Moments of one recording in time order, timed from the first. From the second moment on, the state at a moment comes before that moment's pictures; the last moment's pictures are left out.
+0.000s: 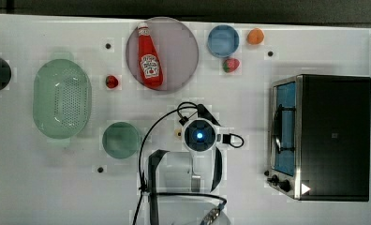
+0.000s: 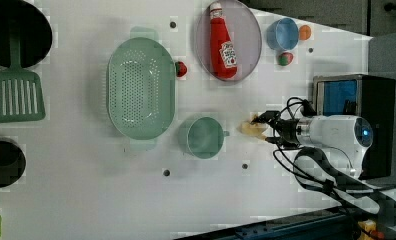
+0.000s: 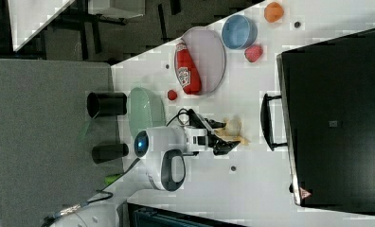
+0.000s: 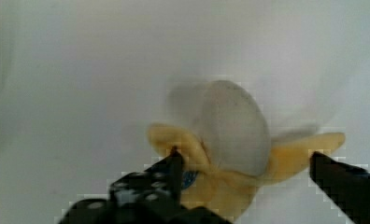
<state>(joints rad) -0.01 0.35 -0.04 -2.48 -0.05 1.23 0.08</state>
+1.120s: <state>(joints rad) -0.01 -0.06 -0.04 -2.47 -0.05 0.93 0.08</state>
